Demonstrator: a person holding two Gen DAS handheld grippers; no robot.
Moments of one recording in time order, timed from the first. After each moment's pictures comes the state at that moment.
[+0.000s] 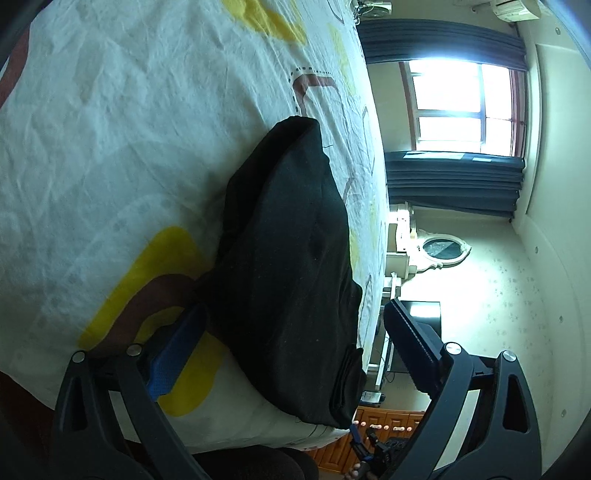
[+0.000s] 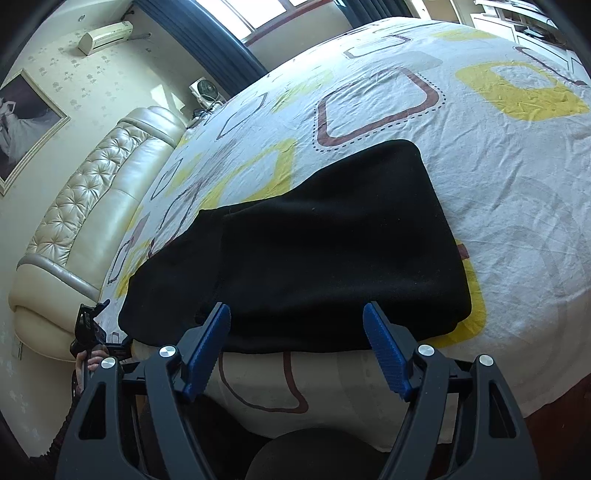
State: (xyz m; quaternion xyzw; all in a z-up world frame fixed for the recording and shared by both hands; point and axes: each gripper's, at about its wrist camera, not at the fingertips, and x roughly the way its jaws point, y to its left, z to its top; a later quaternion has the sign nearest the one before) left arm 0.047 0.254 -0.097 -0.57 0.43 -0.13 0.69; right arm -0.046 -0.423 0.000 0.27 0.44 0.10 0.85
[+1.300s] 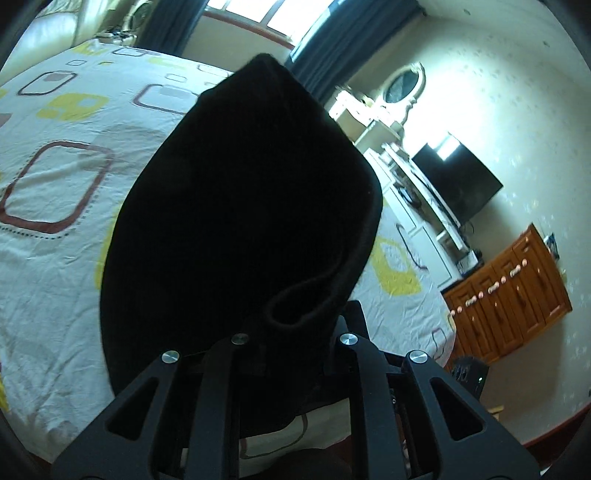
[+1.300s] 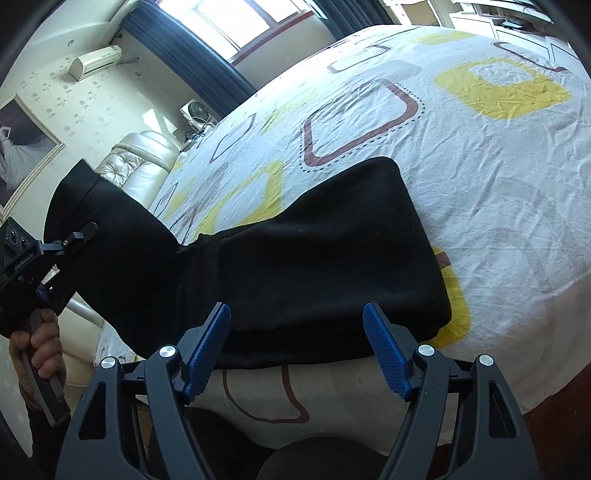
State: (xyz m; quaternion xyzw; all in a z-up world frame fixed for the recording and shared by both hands) left arm 0.071 -0.123 0.093 -0.15 0.43 -0.28 0.84; right arm -0.056 -0.436 0.009 0.31 0.41 0.07 0.86
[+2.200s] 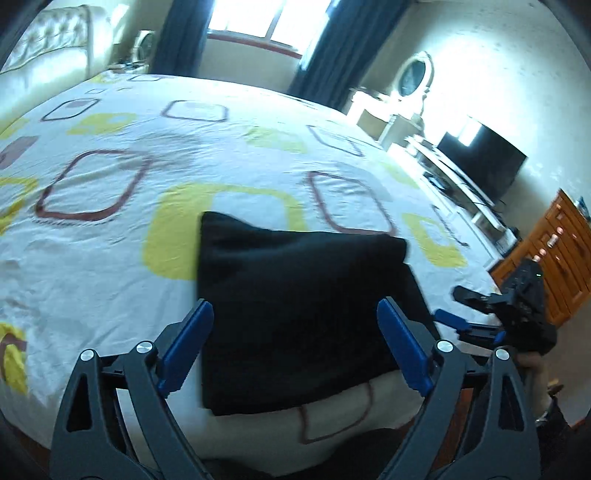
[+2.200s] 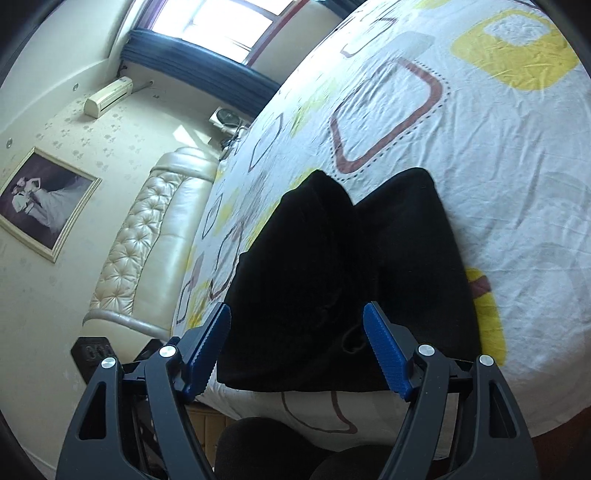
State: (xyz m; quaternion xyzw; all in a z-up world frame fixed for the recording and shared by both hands) left arm 0.020 -0.071 0.049 -0.09 0.40 -0.20 0.89; right arm -0.019 -0.464 0.014 0.40 0.41 0.18 0.80
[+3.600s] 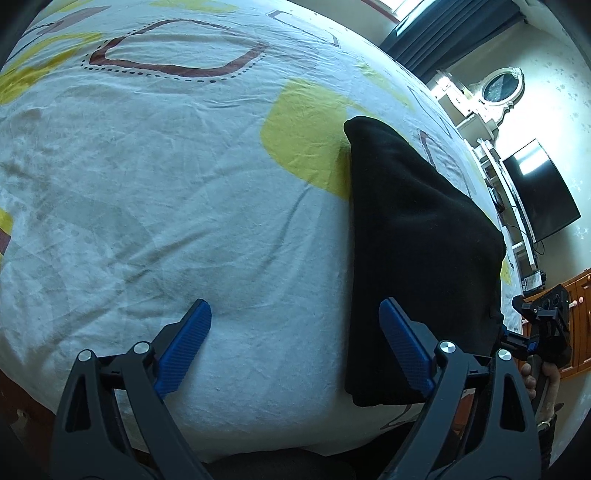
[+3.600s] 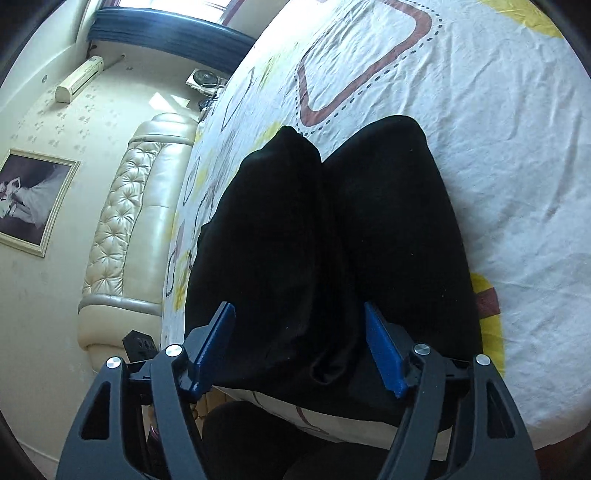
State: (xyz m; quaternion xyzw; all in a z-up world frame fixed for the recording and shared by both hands) left arm 0.048 0.004 -0.056 -0.19 0.53 -0.12 0.82; right arm -0.009 -0.472 -0.034 0.41 0.50 0.19 0.74
